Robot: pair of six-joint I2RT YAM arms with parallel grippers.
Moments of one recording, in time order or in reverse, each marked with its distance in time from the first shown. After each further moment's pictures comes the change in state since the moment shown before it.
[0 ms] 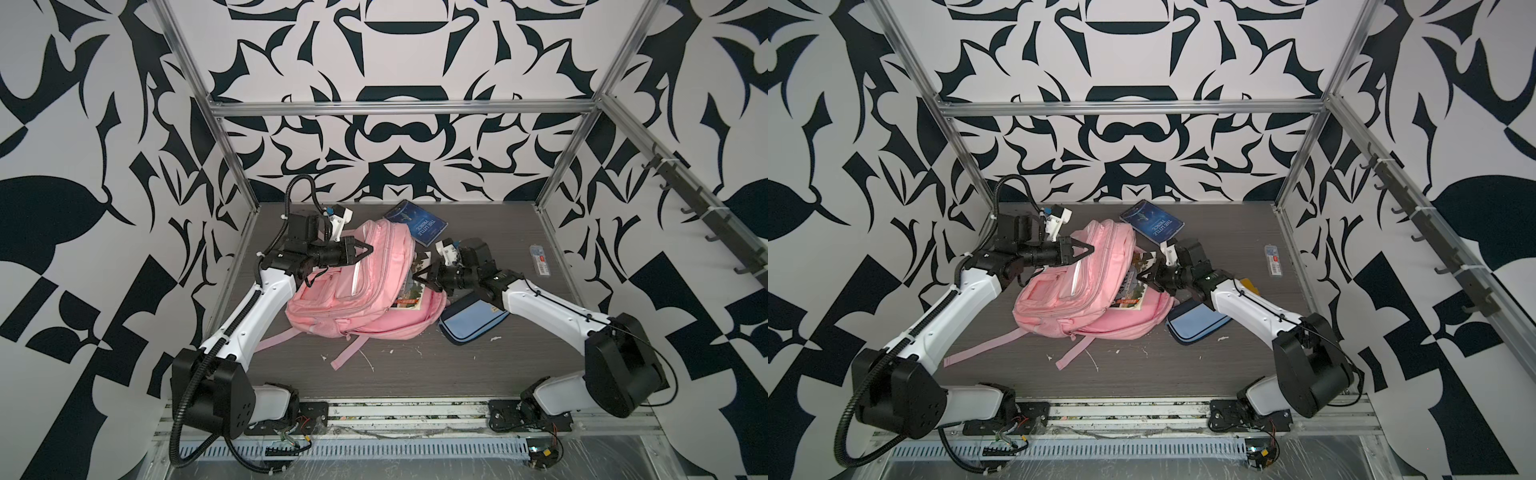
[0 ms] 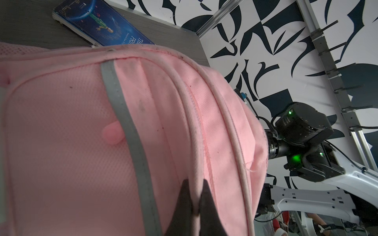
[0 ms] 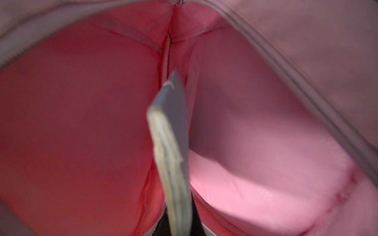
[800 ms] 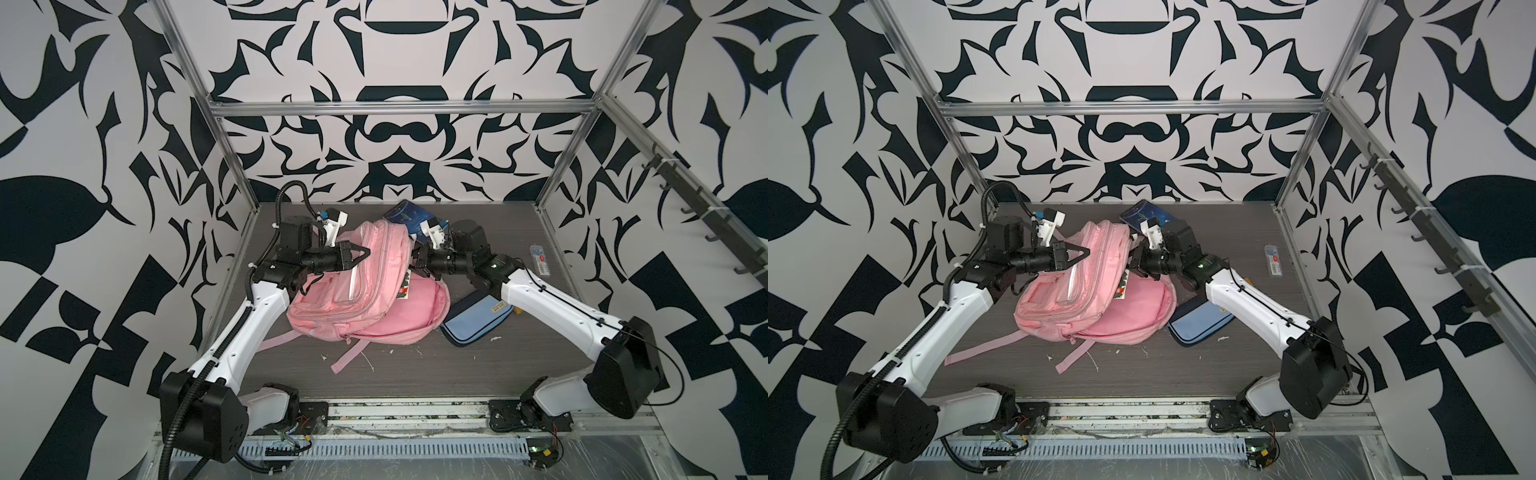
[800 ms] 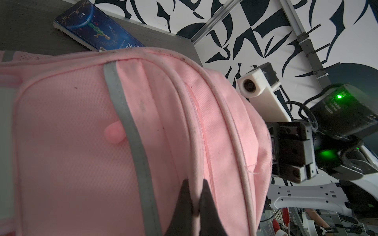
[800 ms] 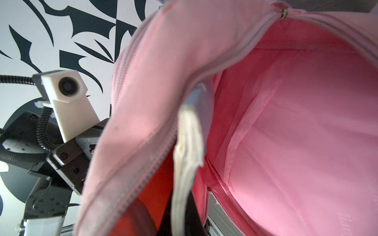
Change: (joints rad) left arm 0.007 -0.105 -0.064 0.024 0.000 -0.021; right arm 0.101 -0.013 0.240 -0.133 -0.003 -0.049
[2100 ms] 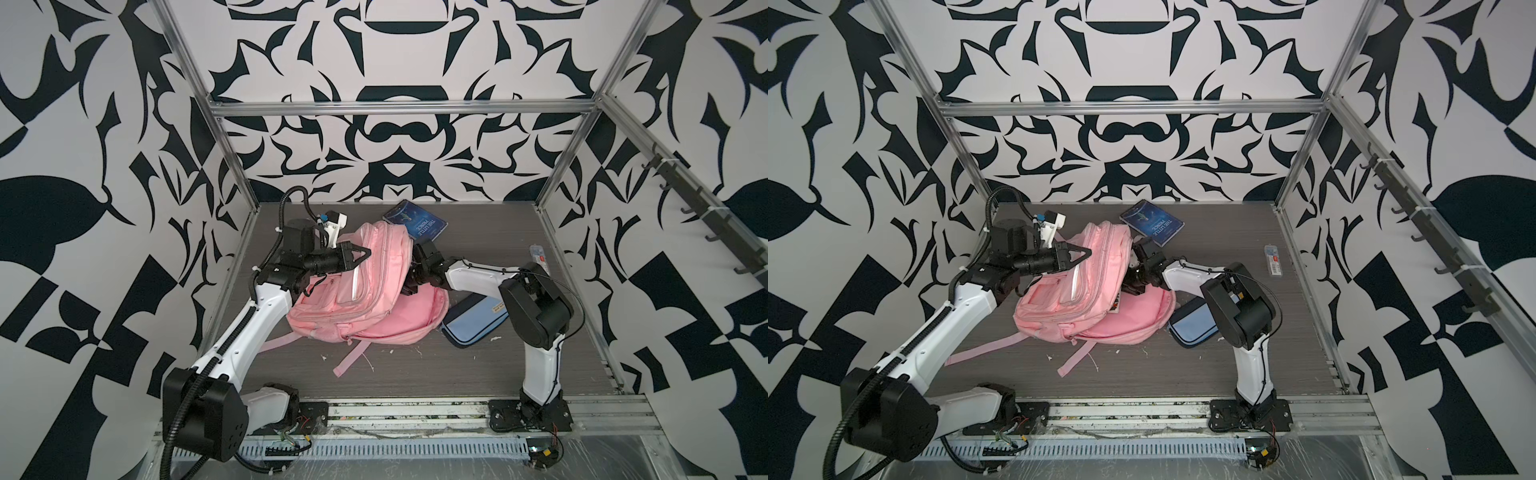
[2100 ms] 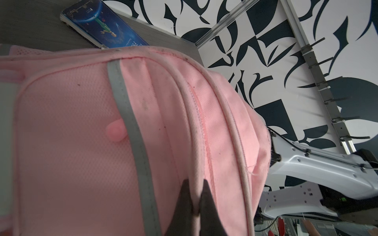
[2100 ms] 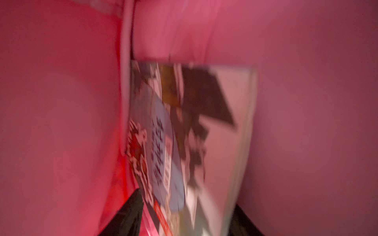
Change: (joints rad) left arm -0.002 0.014 -0.052 0.084 -0.053 -0.082; right arm 0.023 0.523 0.097 0.065 0.005 -0.129
